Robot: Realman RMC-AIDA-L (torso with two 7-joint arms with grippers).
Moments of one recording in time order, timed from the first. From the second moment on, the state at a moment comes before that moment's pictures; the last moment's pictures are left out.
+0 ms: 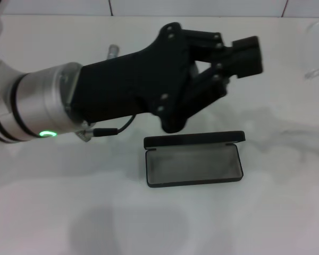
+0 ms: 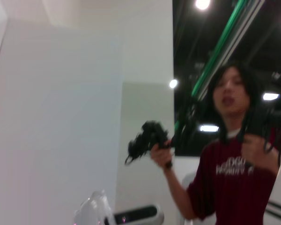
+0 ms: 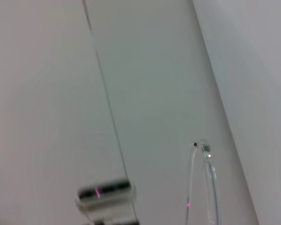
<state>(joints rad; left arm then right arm) -0.40 -2.09 1.52 0.88 0.90 1.73 -1.26 0.44 2.01 -0.69 -1.02 -1.41 -2.01 1.75</state>
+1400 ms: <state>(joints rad) -0.50 -2.10 1.78 0.76 0.73 1.77 -1.02 0.56 2.01 -0.88 -0.63 -1.24 -1.90 1.42</state>
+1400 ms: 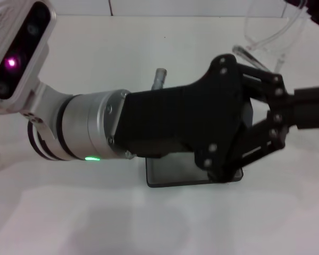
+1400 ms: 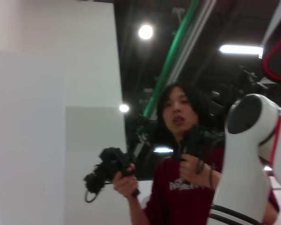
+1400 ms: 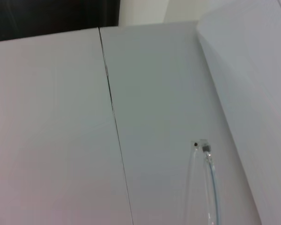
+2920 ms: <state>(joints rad) -0.53 -2.10 1.77 0.65 0.64 1.70 -0.99 0.65 2.01 -1.09 -0.66 -1.37 -1.75 1.38</state>
